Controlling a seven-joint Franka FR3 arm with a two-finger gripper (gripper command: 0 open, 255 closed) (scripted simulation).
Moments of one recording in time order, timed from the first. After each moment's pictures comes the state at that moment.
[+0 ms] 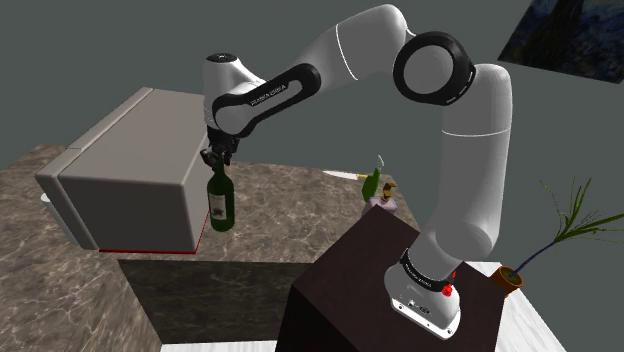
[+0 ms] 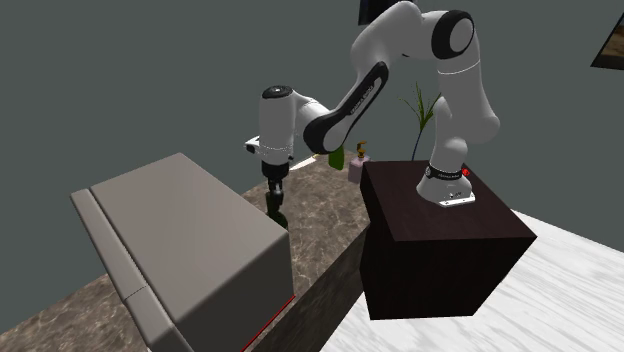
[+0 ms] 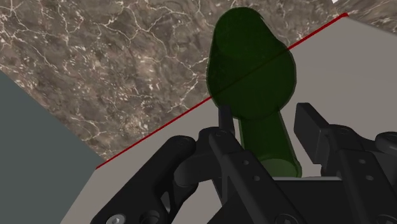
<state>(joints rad) 0.11 0.45 0.24 -1.79 -0.21 2.33 0.23</state>
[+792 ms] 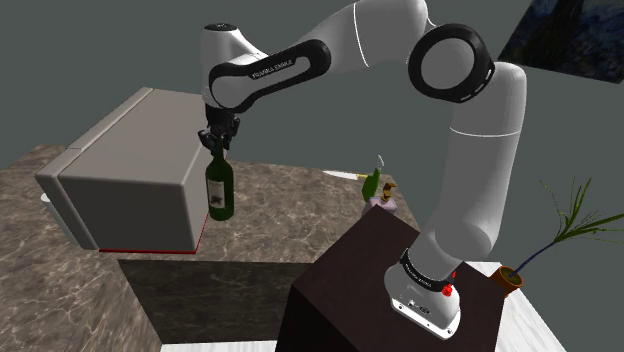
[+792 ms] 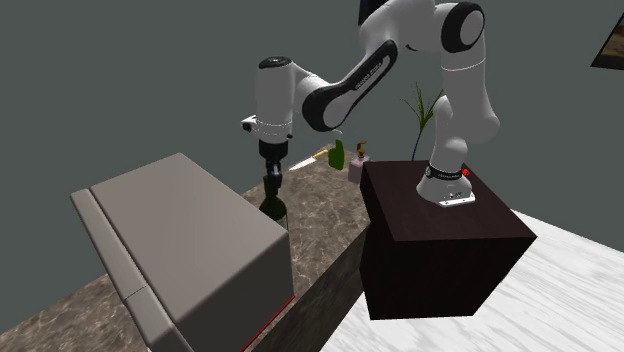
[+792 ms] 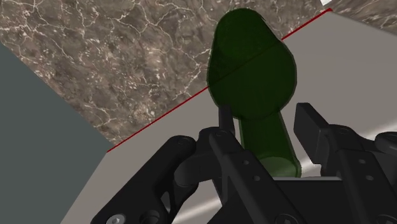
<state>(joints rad) 0.10 0.38 0.26 -1.74 -0.18 2.20 0.21</state>
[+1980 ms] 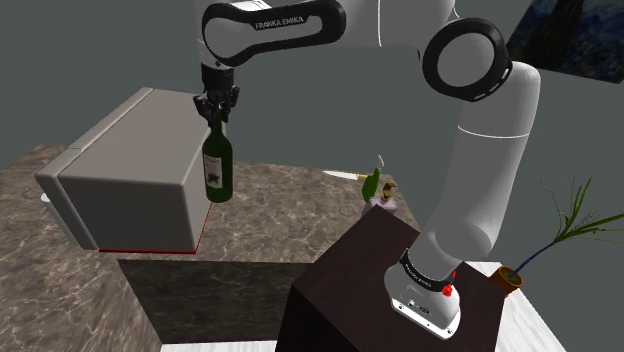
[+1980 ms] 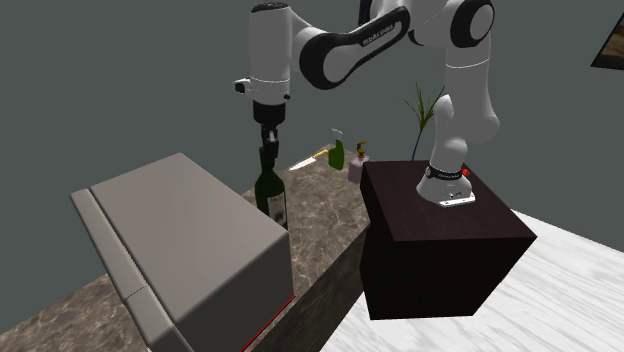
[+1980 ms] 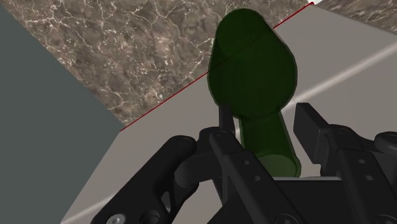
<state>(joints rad) 0.09 0.31 0.27 -1.59 -0.14 1.98 0.18</state>
